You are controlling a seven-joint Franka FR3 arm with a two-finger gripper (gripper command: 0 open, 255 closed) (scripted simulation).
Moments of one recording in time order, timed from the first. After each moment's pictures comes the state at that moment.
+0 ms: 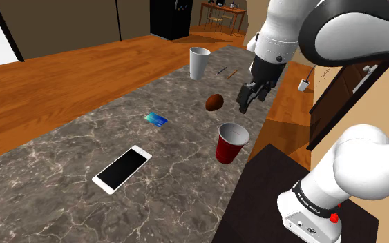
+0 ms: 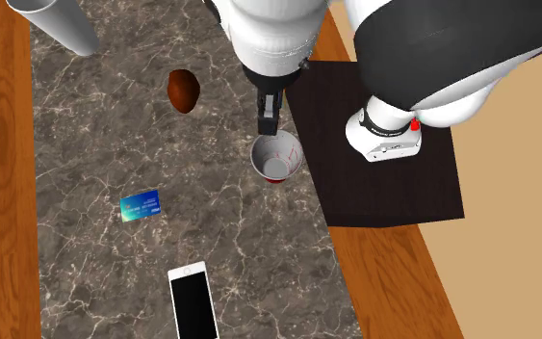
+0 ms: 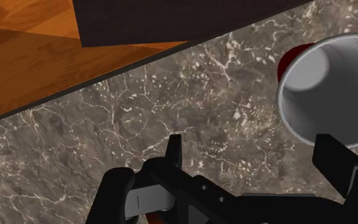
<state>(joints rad) 0.11 -0.80 0.25 -2.56 0.02 1.77 0.32</state>
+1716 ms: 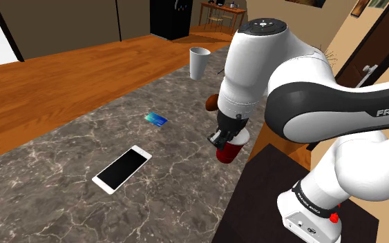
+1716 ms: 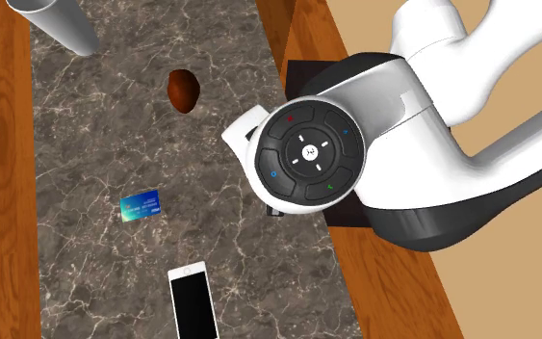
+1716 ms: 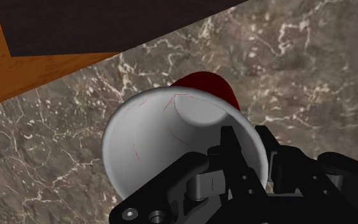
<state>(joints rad) 0.17 -0.60 0.54 -2.63 0.13 2.03 0.60</state>
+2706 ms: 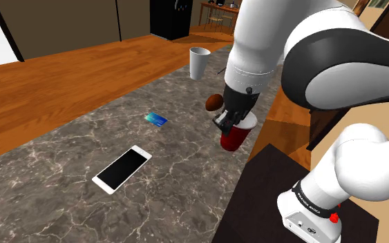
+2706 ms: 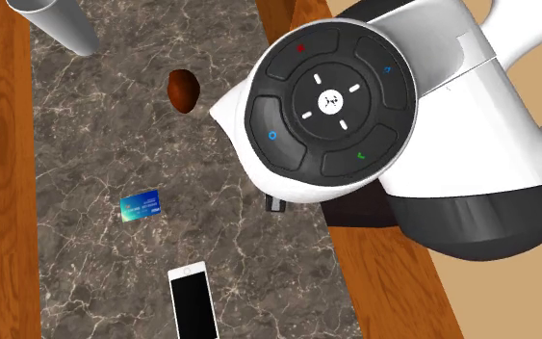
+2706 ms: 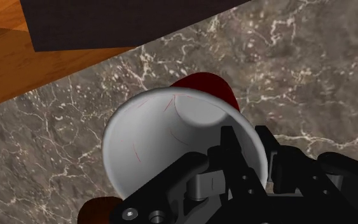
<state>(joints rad) 0.17 -0.65 0.50 -2.51 0.11 1.86 0.57</state>
